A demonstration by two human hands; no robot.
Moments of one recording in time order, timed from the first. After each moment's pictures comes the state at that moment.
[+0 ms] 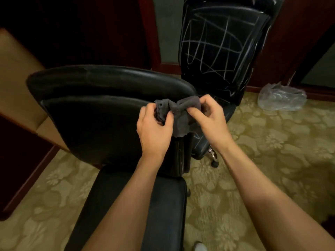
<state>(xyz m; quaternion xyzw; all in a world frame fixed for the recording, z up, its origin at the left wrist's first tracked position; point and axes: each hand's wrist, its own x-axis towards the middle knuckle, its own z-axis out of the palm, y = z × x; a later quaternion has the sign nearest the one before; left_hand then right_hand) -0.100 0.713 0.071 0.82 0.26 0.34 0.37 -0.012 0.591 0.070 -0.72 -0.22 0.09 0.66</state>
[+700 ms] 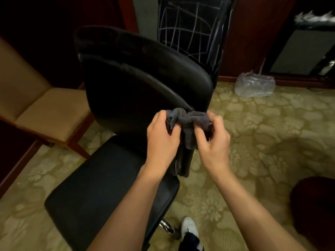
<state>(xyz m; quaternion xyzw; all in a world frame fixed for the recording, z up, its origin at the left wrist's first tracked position) -0.218 0.590 0.024 0.84 0.14 0.26 0.45 -0.180 0.462 0.007 -0.75 -0.20 -0.16 0.61</state>
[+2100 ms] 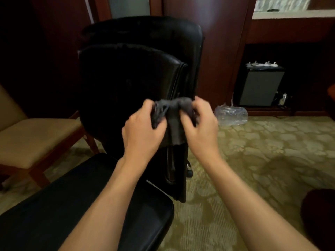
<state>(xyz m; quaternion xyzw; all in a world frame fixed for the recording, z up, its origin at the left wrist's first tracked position) -0.269 0.600 -0.080 0.88 0.03 0.41 0.24 -0.217 0.462 -0.091 -0.74 -0.25 -0.32 0.54</state>
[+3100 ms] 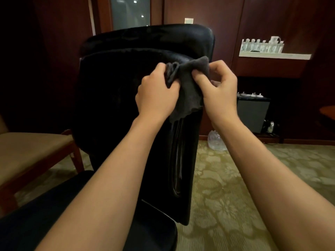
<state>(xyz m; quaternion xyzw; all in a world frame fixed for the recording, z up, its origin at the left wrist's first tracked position) -0.223 0.611 -0.031 0.83 0.02 0.45 0.33 -0.184 0.480 -0.034 -0.65 -0.29 -0.37 0.60</state>
